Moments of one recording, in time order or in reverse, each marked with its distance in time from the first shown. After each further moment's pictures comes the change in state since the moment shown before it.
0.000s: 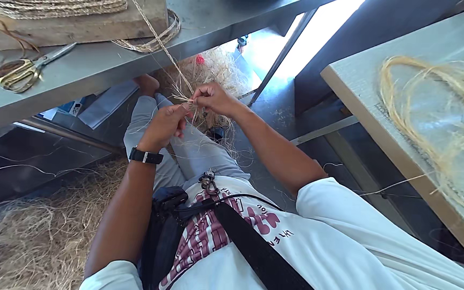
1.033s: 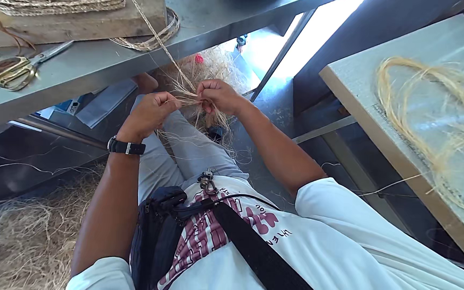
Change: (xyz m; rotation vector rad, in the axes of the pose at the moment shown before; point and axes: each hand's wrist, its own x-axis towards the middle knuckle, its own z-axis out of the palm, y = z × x) left_hand 0.001 0.020 -0.039 0.141 -0.070 0.117; right_hand -0.007 -0.007 -0.009 0.351 -0.069 0.043
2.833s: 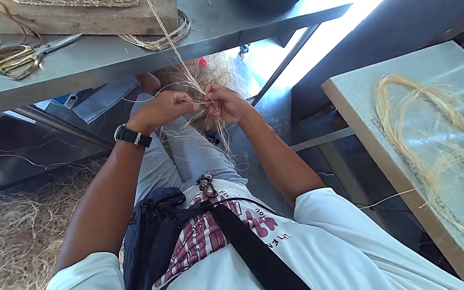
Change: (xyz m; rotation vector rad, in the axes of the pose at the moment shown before) left_hand 0.013 0.017 0.005 0.168 -0.097 0.001; right_hand -0.003 0.012 -0.003 0.413 -0.138 0.014
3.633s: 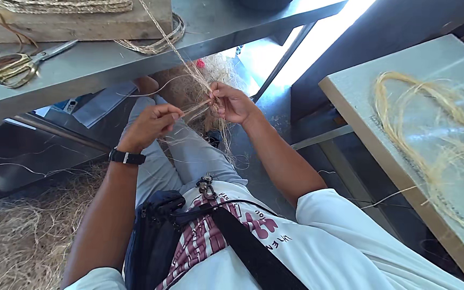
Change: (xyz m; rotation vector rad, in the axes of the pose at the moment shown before) left_hand -0.022 -0.045 0.002 -0.211 0.065 0.168; right_hand -0.013 -0.010 -0.007 0.101 0.017 -0.031
